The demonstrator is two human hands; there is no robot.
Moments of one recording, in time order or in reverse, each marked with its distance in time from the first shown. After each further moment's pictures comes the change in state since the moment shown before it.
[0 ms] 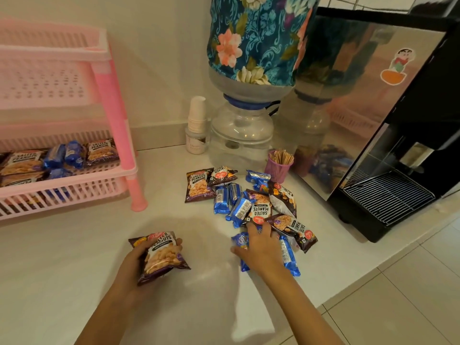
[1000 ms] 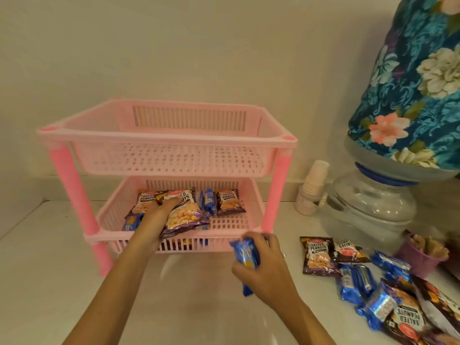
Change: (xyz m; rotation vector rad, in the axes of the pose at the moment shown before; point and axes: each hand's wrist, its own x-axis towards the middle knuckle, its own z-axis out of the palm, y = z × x) left_hand -0.032 0.294 -0.092 0.392 0.411 0.555; right_hand -0.008 -0.286 -0.020 0.669 0.076 -0.634
